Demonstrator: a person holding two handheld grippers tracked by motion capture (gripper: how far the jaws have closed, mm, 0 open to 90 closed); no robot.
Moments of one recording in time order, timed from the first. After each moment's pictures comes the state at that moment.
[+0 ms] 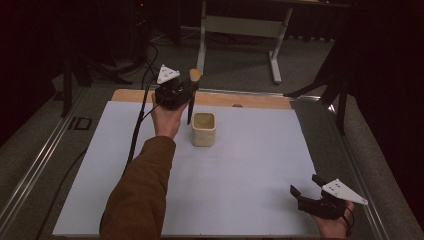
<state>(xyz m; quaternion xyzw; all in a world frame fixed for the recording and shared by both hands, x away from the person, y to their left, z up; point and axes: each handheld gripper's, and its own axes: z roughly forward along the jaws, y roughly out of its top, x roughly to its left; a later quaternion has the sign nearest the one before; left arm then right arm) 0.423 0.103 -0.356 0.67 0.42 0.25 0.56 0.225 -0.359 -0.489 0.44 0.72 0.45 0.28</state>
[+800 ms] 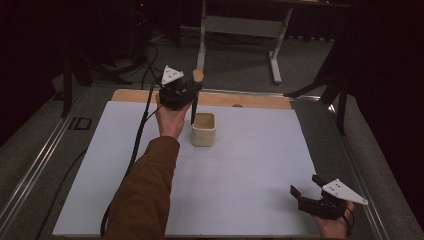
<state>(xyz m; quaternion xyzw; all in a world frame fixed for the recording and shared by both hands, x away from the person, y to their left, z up) 0.429 0.094 -0.362 0.66 0.42 0.25 0.57 0.225 -0.360 -0.489 0.45 0.72 0.45 0.28</state>
